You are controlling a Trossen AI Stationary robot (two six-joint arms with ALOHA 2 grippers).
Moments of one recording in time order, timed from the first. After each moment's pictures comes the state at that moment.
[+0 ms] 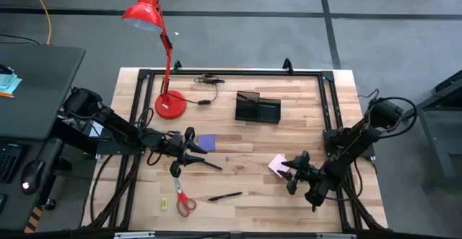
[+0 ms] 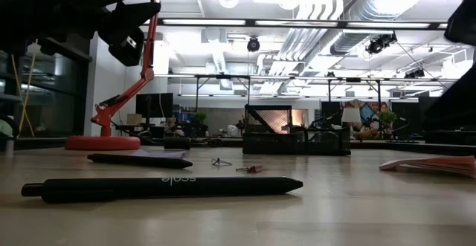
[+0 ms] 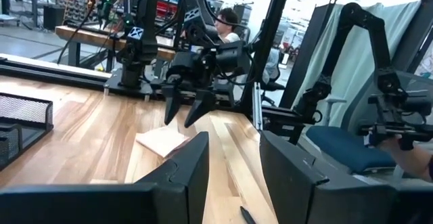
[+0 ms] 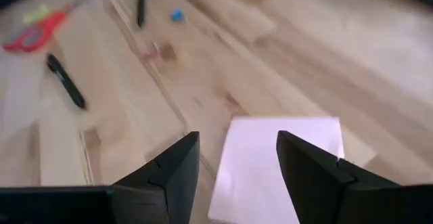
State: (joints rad) left arm -0.25 1.35 0.18 1.22 -0.14 -0.24; right arm 0.91 1.52 0.54 -0.14 0.90 1.38
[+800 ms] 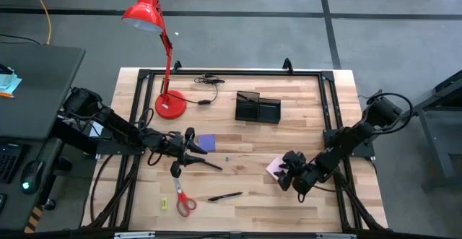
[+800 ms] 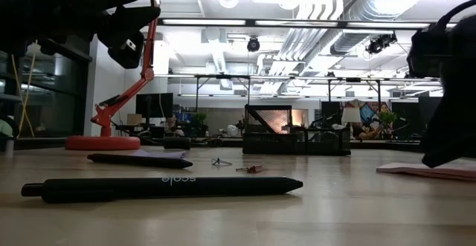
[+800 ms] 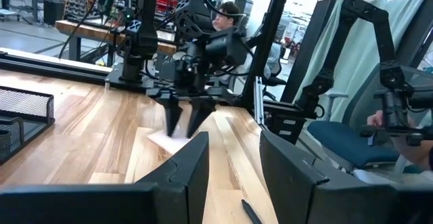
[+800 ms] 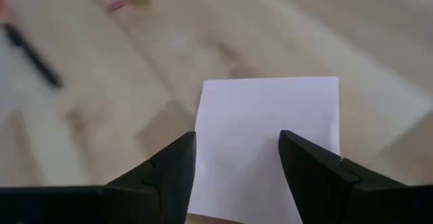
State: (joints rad) left arm -0.25 1.35 0.18 1.20 -0.14 -0.24; right arm 0.73 1.52 0.54 -0.06 0.53 1.39
